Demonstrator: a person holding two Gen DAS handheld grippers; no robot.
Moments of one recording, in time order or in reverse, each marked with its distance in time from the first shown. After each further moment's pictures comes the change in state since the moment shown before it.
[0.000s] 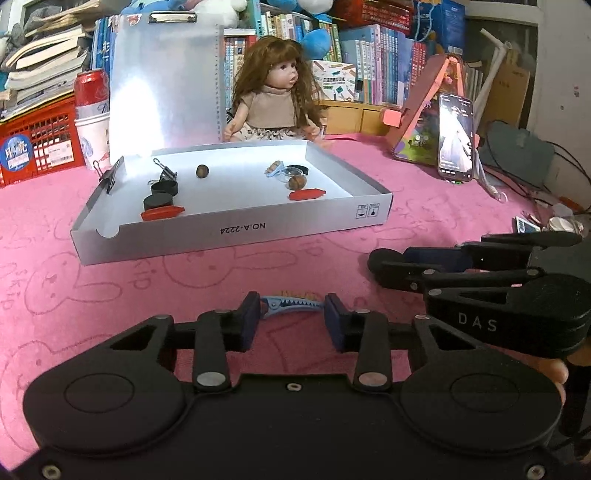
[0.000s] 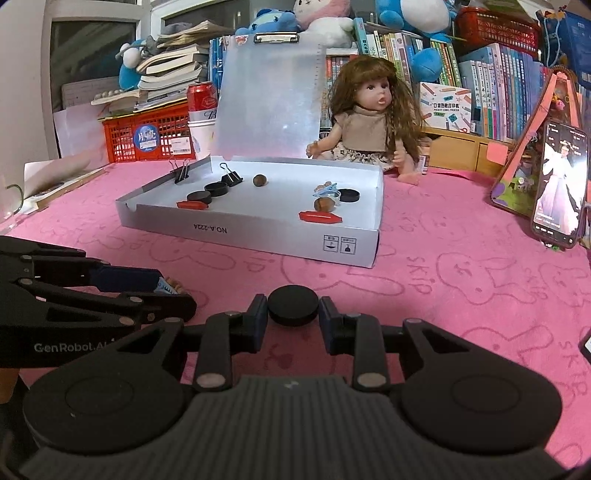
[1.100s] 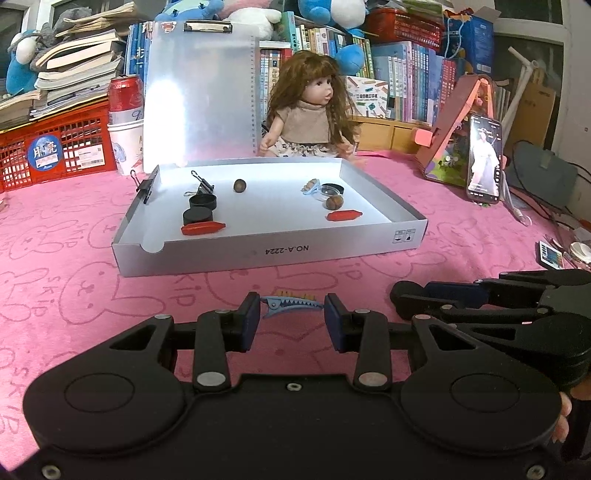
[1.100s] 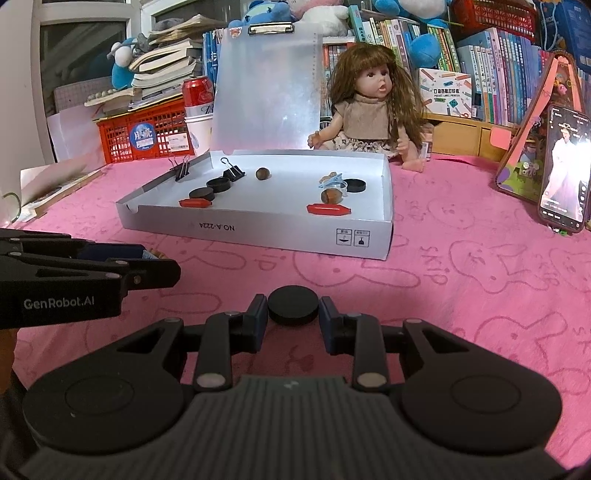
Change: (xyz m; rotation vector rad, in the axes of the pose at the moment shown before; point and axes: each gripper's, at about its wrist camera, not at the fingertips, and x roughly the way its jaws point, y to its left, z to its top) left arm -0.011 0.018 0.012 -0.041 -0.034 0.077; right arm 0.008 0.009 0.003 0.047 0.033 -0.003
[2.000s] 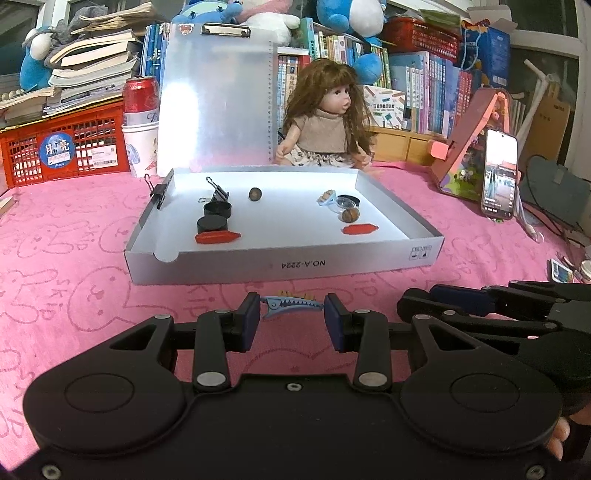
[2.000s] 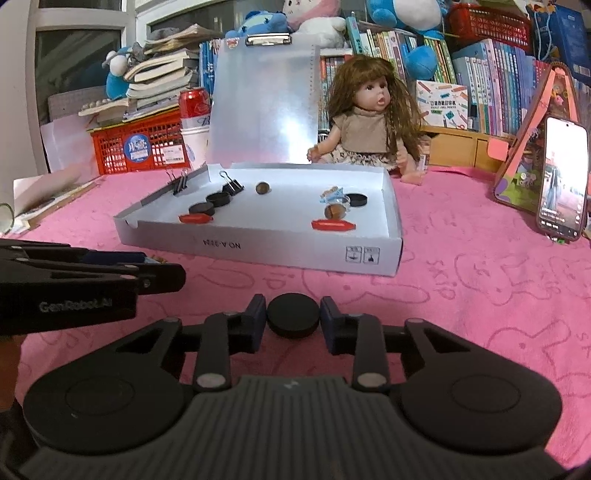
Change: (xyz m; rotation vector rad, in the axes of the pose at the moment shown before) left arm 0.004 0.006 0.009 -0.041 -0.022 0.034; right arm 0.000 0.015 0.009 0.008 -0.051 -0.026
